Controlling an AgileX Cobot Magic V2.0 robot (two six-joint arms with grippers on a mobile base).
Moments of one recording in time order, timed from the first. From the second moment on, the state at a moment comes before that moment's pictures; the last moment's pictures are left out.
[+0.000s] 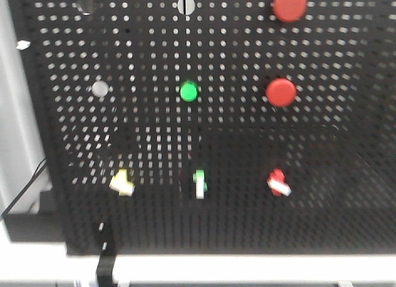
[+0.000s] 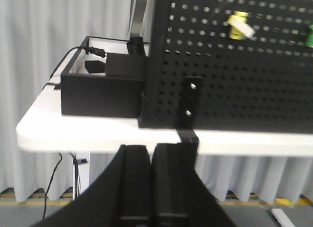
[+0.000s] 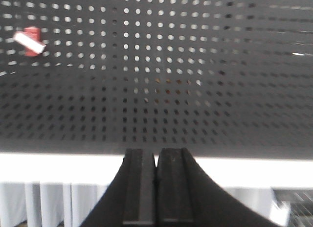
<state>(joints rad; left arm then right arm) -0.14 -0.01 0.03 -0.01 0.10 -0.13 -0.05 -0.01 0.03 -0.13 0.01 0.05</state>
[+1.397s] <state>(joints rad) -0.14 -0.01 0.03 -0.01 -0.03 -0.13 -0.05 -0.01 0.00 -0.13 -0.20 0.11</state>
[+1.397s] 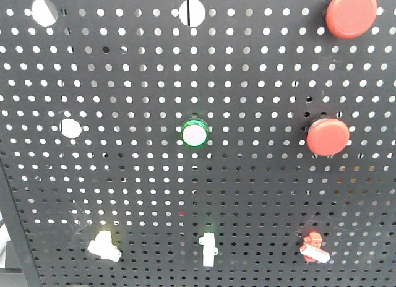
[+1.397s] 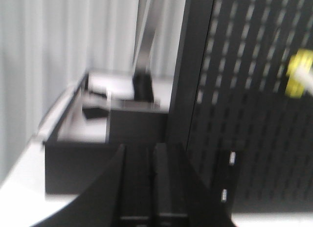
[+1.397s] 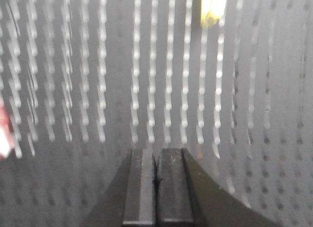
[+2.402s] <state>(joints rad) -0.27 0.36 -0.33 0.09 0.04 -0.13 0.31 0.39 -0.54 -0.10 0.19 0.15</state>
